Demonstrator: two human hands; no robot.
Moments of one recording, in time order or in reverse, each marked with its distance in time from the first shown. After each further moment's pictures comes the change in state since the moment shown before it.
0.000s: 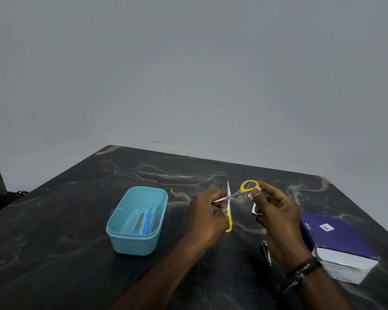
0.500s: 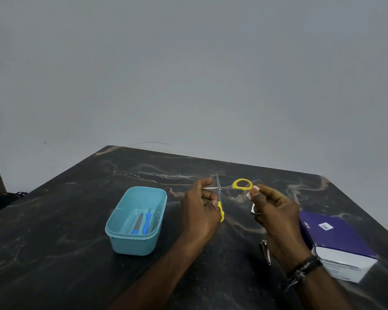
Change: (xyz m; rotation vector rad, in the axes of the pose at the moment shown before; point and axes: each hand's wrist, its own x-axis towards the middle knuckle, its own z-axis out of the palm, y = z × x) left_hand 0.003 0.005 -0.005 -0.137 0.165 -0.064; right_hand 0.002 0.001 0.000 0.020 0.008 0.015
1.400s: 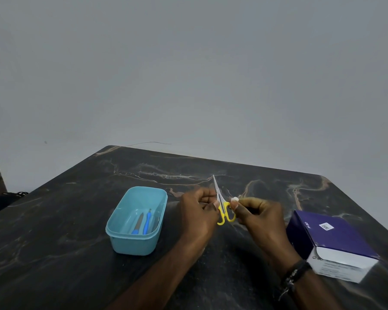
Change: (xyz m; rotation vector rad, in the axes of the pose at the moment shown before) left_hand -0.006 0.004 0.000 -0.048 0.055 -0.084; right_hand -0.017 0.001 0.010 -0.279 -0.225 -0.122
